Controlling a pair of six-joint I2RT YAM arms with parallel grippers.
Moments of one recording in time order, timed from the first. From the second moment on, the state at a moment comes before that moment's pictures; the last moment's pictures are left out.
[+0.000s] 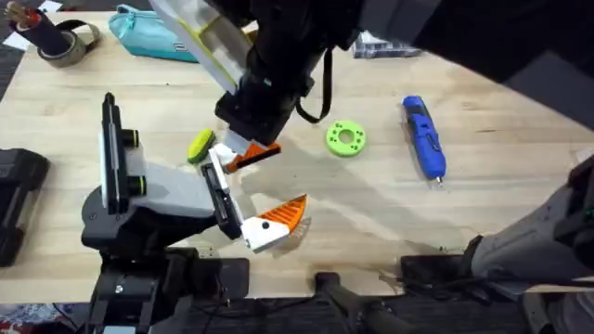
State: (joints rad) left arm -0.03 0.00 0.01 -0.11 1.13 -0.09; right arm 0.95 1.86 1.92 -1.30 -0.28 -0.09
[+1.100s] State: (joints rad) left arm -0.03 0.00 0.01 -0.11 1.13 -0.09; right arm 0.95 1.86 1.93 -1.30 -0.29 -0.09
